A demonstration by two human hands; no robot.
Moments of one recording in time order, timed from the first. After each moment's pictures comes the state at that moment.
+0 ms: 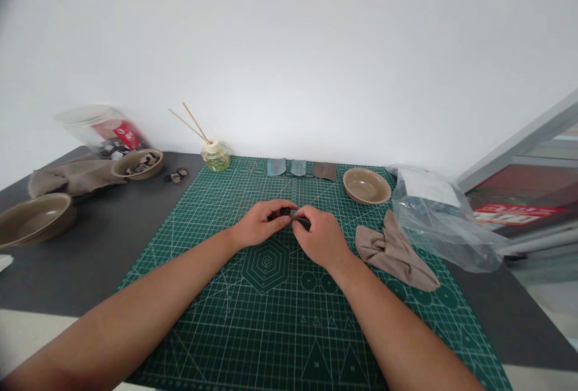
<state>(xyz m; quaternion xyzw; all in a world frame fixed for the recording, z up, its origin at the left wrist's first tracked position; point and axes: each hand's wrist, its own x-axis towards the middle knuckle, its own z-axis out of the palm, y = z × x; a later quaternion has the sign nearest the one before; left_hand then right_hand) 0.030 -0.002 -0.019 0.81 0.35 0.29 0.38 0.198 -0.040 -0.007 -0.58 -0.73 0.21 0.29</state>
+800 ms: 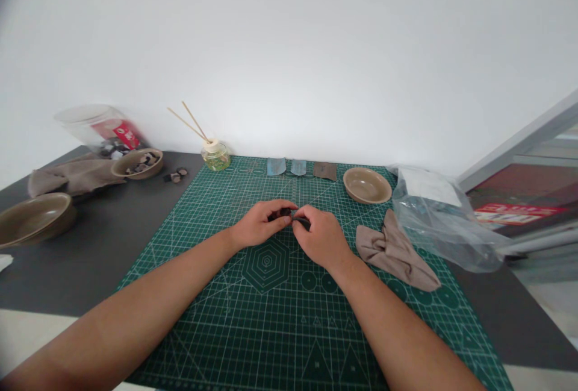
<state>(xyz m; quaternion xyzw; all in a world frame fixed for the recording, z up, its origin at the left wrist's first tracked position) 0.029 -0.002 -0.020 0.82 0.34 0.29 0.37 0.197 -0.040 -0.007 -0.58 -0.74 0.21 0.28</state>
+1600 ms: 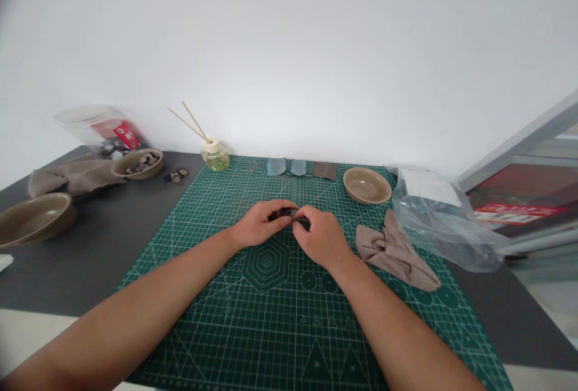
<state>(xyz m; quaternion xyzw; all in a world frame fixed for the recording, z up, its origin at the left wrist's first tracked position) 0.029 -0.003 -0.017 0.81 0.35 0.28 0.37 0.197 -0.040 -0.006 -0.59 -0.74 0.20 0.27</state>
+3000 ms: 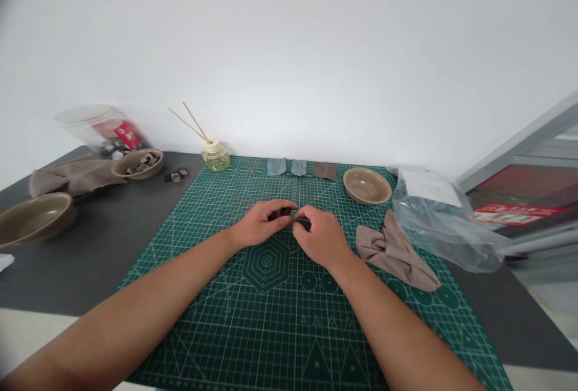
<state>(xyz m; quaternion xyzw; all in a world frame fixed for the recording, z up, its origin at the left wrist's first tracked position) 0.030 -0.002 -0.019 0.81 0.35 0.28 0.37 0.198 -0.040 -0.007 -0.58 -0.74 0.19 0.28</state>
